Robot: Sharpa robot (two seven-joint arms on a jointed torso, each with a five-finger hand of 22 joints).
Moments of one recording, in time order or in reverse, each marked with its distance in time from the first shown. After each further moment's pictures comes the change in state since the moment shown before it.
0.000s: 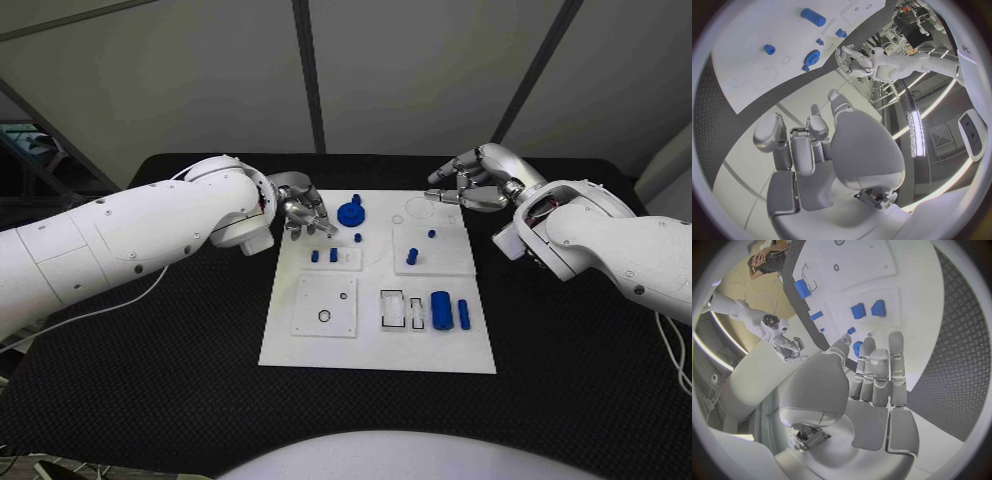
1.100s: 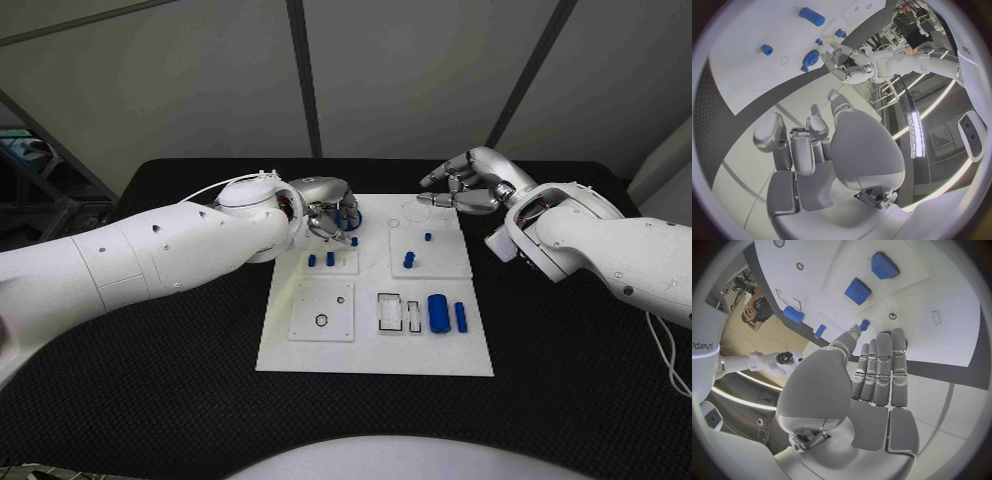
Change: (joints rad) left arm 0.000 0.119 -0.079 -0.097 -0.421 -0.143 0.332; left_hand 0.099 -0.085 0.108 -0.100 0.000 0.076 0.010 -0.162 -0.232 -0.112 0.044 -0.207 -0.329 -0.191 0.037 -0.169 -0.332 0.000 -0.005 0.038 -0.160 -0.072; right arm 0.000 0.011 0.000 -0.005 -0.007 0.001 0.000; right_hand 0.000 0.000 0.000 0.000 0.000 0.000 0.000 0.000 0.000 0.000 0.000 0.000 0.000 0.000 0.000 0.000 0.001 0.000 0.000 0.000 0.000 0.000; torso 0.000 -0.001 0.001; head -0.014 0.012
